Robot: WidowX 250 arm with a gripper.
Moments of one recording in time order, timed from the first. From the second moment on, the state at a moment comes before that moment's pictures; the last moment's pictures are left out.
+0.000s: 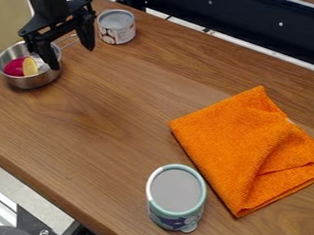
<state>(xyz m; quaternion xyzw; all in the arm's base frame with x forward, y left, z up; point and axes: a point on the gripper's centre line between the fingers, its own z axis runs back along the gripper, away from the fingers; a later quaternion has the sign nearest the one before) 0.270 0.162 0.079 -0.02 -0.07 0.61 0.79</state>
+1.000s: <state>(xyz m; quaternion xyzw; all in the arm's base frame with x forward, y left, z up) 0.359 0.216 0.100 -0.03 -0.13 0.69 0.71</state>
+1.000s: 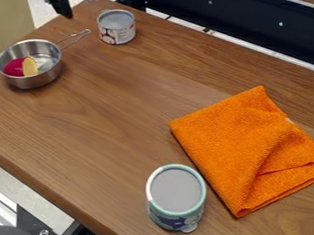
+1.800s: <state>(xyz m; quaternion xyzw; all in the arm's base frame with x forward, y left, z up) 0.422 0.252 0.089 -0.02 -0.22 0.73 0.65</state>
